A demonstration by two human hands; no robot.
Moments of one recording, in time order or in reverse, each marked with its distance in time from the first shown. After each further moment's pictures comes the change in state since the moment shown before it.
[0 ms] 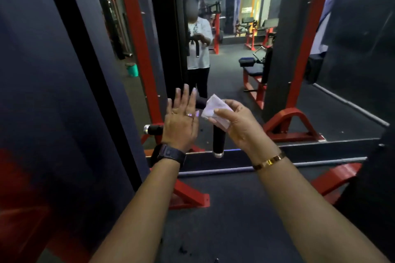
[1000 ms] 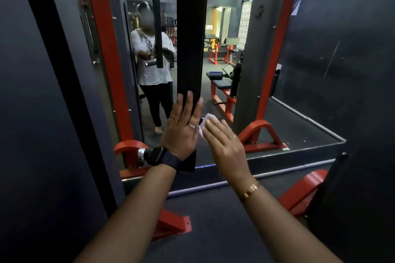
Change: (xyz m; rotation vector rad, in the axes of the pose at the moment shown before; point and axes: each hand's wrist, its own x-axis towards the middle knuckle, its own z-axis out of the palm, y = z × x) left_hand 0.047 -0.085 0.057 -0.203 0.196 0.314; right_hand 0.064 0.087 0.015 -1.608 0.194 -1.291
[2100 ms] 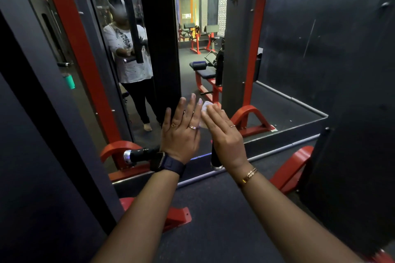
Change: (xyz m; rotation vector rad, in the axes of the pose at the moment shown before) left_hand -0.010 0.035 0.020 0.265 0.002 0.021; right_hand -0.010 0.020 -0.006 0.001 0.084 0.154
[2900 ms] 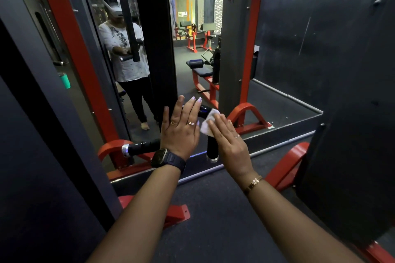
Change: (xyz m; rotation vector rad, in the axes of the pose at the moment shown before) left_hand -0.003 0.009 0.009 0.032 -0.035 -0.086; right_hand -0.036 0.009 -0.014 -0.045 -0.116 0.027
